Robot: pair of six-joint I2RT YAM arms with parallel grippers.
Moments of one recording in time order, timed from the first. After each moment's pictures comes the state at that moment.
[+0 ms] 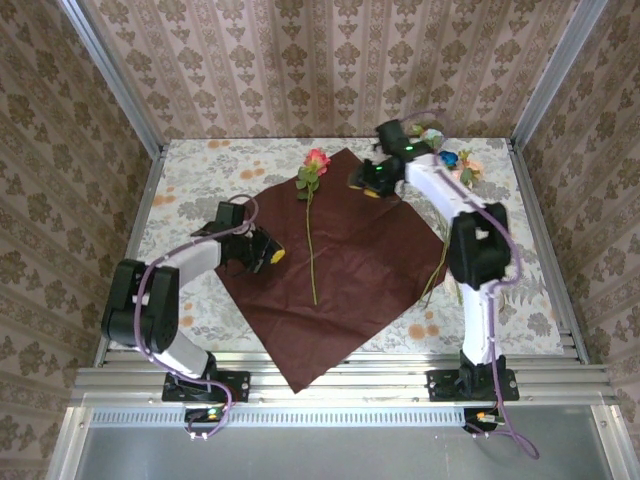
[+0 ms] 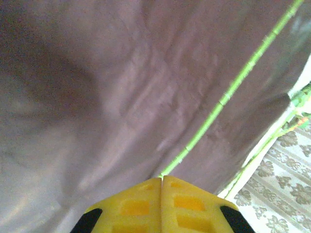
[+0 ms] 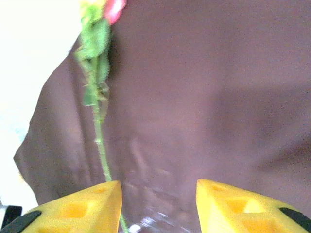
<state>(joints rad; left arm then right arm) -0.27 1.60 0.82 -0.27 0.58 -1.09 0.24 2.05 1.82 -0.80 -0.28 0.60</state>
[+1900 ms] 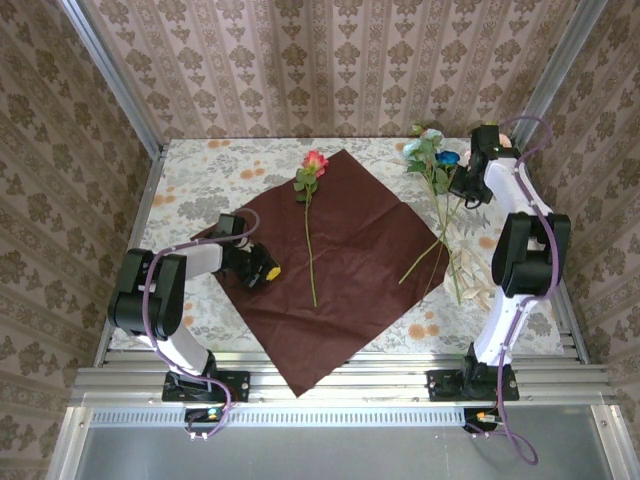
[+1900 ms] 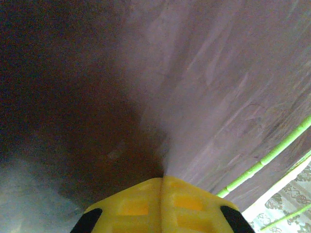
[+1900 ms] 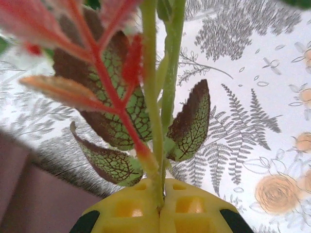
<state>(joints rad) -0.25 1.65 0.74 -0.28 0.58 -1.02 -0.11 1.91 1.64 -0.86 0.05 0.35</state>
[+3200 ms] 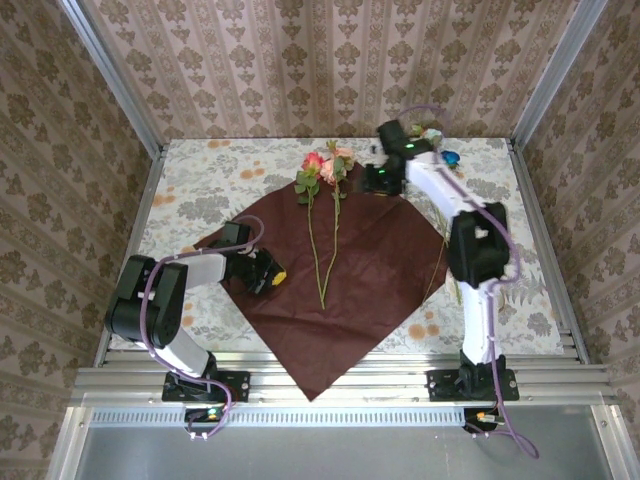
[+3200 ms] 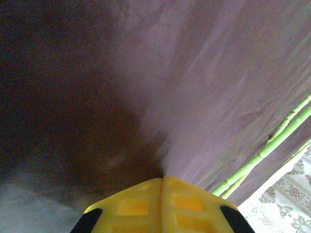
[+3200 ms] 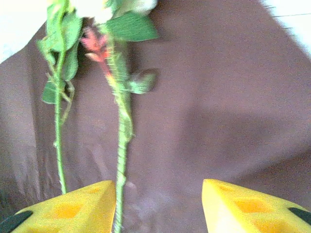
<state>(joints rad) -0.31 1.60 0.65 -0.17 0.58 -1.11 0.24 2.08 1.87 -0.87 -0.19 0.37</state>
